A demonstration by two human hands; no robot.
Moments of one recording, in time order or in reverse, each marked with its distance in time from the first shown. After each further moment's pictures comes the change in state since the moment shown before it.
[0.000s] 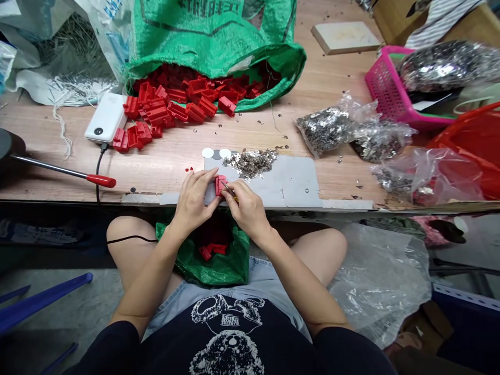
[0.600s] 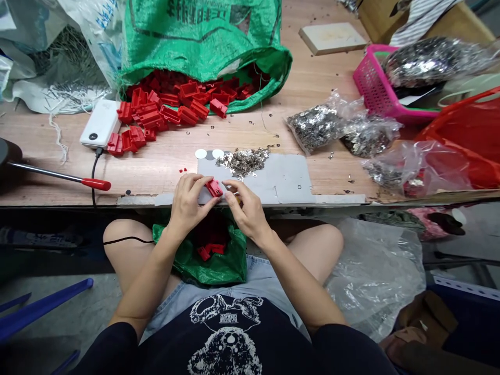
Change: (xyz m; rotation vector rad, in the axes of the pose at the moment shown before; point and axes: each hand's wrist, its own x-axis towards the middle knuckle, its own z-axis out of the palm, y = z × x) left_hand 0.000 -0.001 0.004 0.019 0.099 -0.001; right_hand -0.015 0.000 -0.014 0.208 0.018 0.221
